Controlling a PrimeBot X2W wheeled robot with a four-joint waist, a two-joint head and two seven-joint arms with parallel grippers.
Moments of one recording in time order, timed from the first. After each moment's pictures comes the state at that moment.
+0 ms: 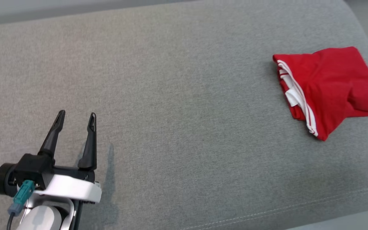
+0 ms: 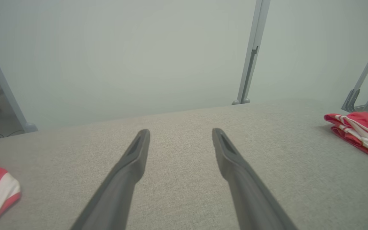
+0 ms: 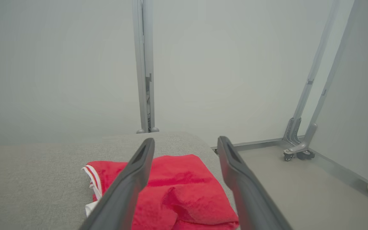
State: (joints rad) left arm -0.17 0.43 -0.37 -0.07 -0.48 0.29 -0.20; right arm -0.29 -0.17 -0.27 0.25 0.17 0.13 -0.25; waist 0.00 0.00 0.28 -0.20
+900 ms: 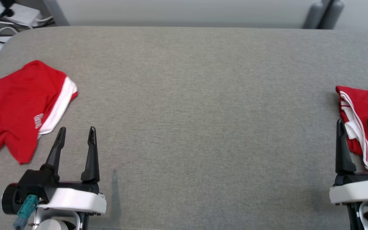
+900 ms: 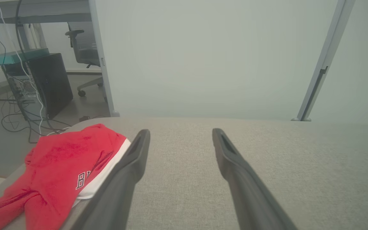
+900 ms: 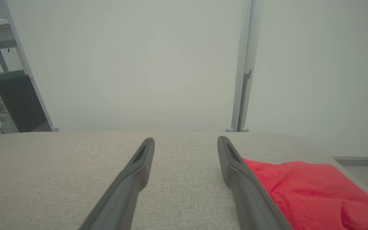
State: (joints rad) left arm -0.09 0.38 -0.35 -0.08 -0.51 0.34 -0.23; right arm -0.10 -0.06 -0.14 0.05 0.13 0.13 -0.21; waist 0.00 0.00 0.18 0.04
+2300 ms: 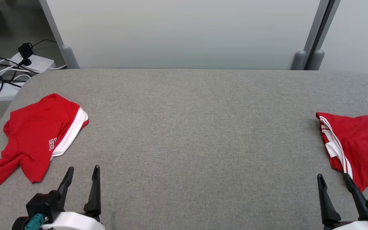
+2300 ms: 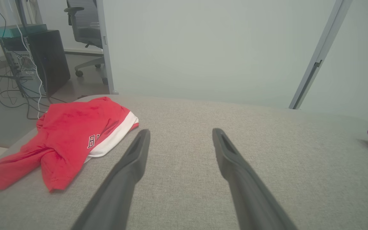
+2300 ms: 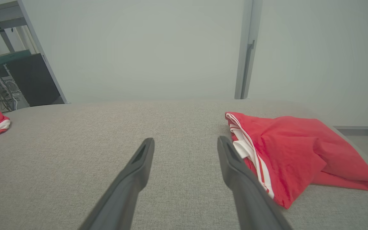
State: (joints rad) left arm 0.02 0.37 -0.38 0.05 -0.60 0.29 -0.21; right arm 0.15 -0.04 -0.08 0.01 0.14 0.13 -0.09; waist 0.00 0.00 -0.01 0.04
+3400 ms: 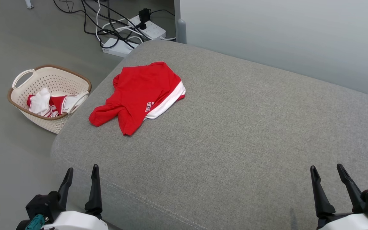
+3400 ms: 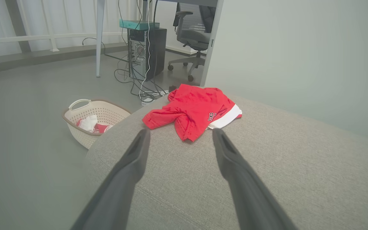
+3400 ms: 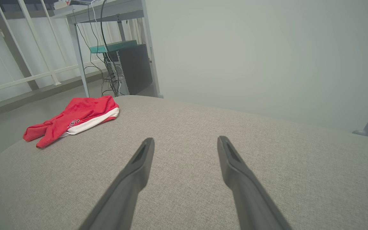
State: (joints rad) left arm 0.01 0.33 -0.36 0.08 -0.62 0.30 -0.24; right arm 0.13 -0.04 -0.05 -0.05 0.15 0.13 -0.06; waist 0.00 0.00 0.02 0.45
